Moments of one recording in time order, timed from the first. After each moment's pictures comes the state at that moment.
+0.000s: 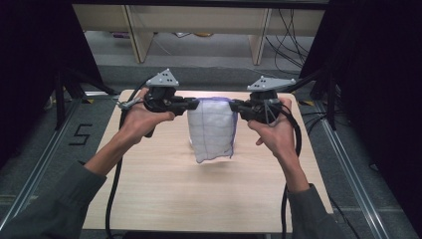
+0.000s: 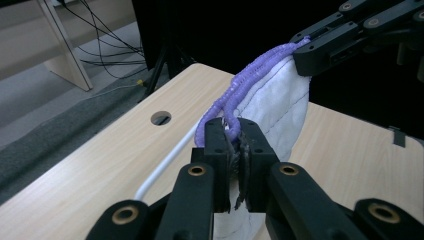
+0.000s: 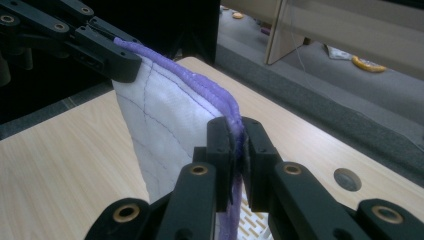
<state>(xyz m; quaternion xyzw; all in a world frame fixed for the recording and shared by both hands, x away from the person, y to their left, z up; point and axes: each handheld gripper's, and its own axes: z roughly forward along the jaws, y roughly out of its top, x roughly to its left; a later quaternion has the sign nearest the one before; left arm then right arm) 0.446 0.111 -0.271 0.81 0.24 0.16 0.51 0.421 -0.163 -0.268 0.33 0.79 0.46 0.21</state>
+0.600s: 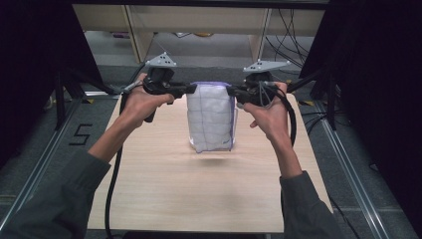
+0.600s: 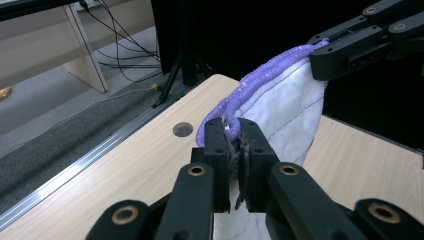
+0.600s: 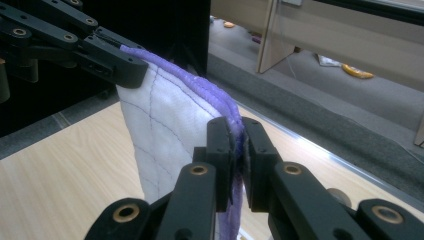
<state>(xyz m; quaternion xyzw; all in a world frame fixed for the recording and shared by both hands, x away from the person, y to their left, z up) 0.481 0.116 -0.258 0.79 0.27 0.17 0.51 0.452 -0.153 -0.251 0.34 0.78 0.47 0.22</state>
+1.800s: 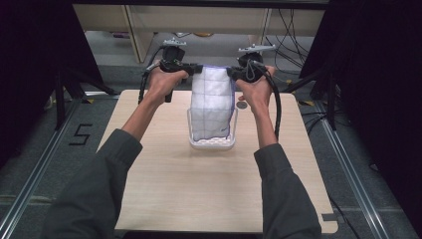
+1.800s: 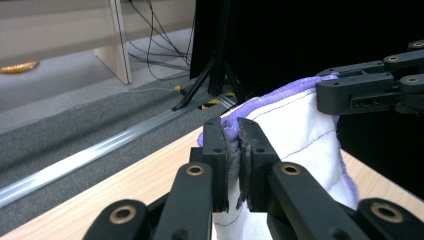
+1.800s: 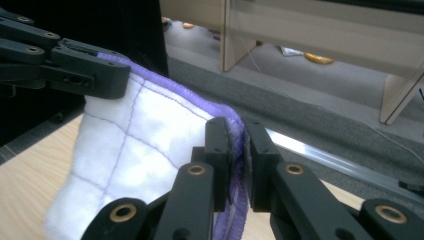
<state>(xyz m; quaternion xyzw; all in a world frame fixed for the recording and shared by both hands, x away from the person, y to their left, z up) 0.579 0.095 -0.284 0.76 0.37 0.16 0.52 0.550 -0.145 -0.277 0.42 0.75 0.46 0.24</state>
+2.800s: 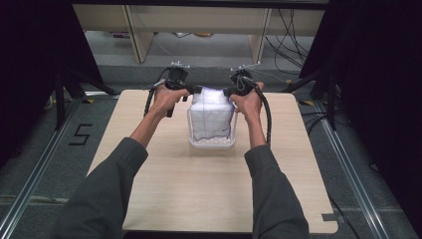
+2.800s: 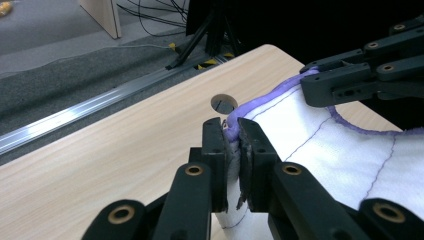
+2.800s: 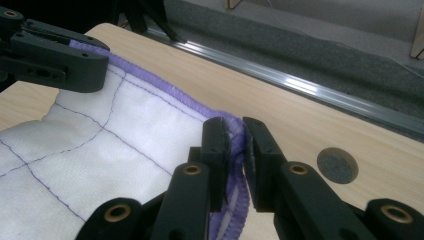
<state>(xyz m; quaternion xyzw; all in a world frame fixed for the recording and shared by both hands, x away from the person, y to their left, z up) 0.595 0.096 -0.355 0.78 0.38 0.12 0.47 0.583 -0.140 -0.349 0.46 0.78 0.38 0.17</state>
